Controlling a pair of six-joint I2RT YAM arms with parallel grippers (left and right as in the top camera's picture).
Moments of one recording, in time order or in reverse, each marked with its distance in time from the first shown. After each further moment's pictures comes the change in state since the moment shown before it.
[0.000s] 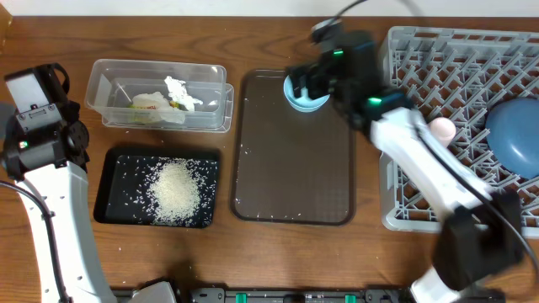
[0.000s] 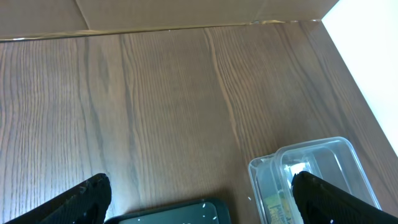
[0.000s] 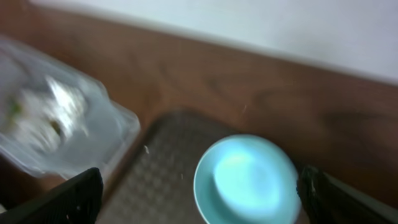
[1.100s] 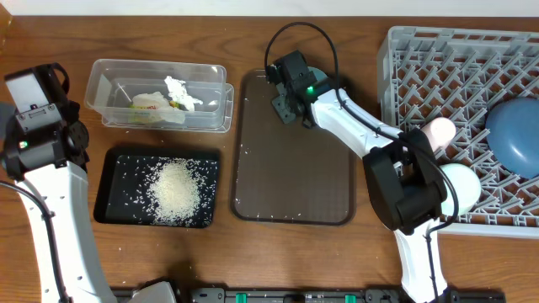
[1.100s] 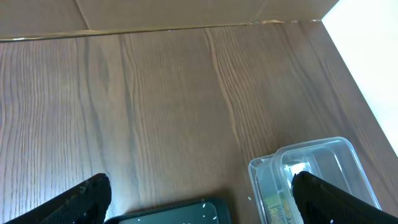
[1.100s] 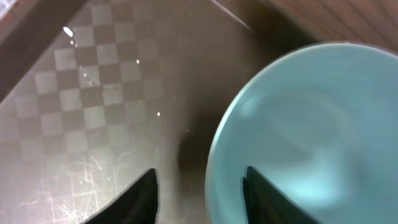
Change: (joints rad) left arm 0.000 0.000 0.000 0.000 0.000 0.000; right arm 0.105 0.415 0.292 -0.318 0.179 -0.155
